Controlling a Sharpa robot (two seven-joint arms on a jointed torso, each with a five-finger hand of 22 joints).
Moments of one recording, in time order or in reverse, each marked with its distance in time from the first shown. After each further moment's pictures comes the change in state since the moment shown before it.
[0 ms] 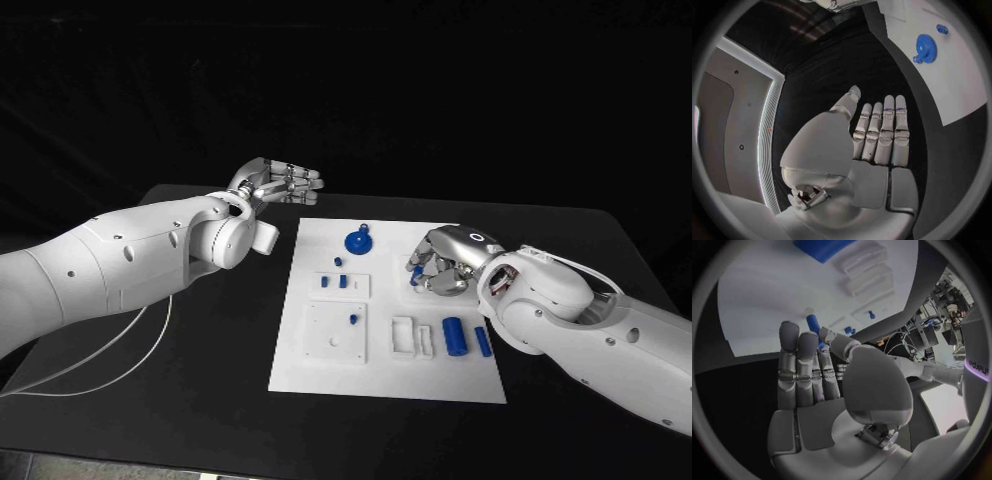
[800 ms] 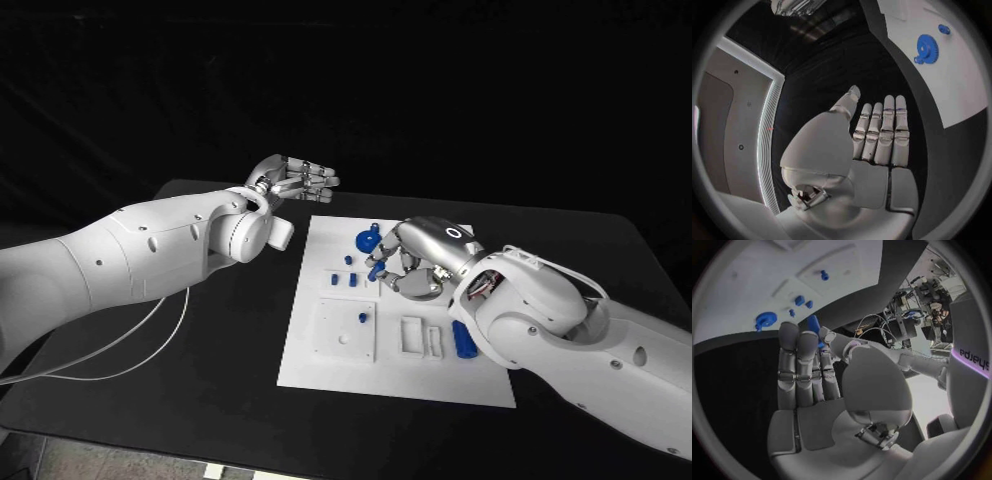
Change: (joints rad) left arm -0.001 0.023 0.000 -0.023 0.000 0.008 -0.005; left_hand 0.000 0.000 -0.003 0.003 -0.007 0.000 0.000 0.000 0.000 -0.004 0.004 0.000 0.000 0.000 0.000 0.000 0.000 0.000 -0.001 0.001 0.000 -0.002; right arm 0.008 0.067 -0.013 0.151 -0.010 -0.058 0.042; right_hand 0.006 0.005 -0.002 0.007 -0.005 0.003 0.003 0.000 -0.002 0.000 0.000 0.000 0.000 0.001 -0.008 -0.004 0.004 -0.001 0.004 -0.004 0.000 0.015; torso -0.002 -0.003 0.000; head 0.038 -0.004
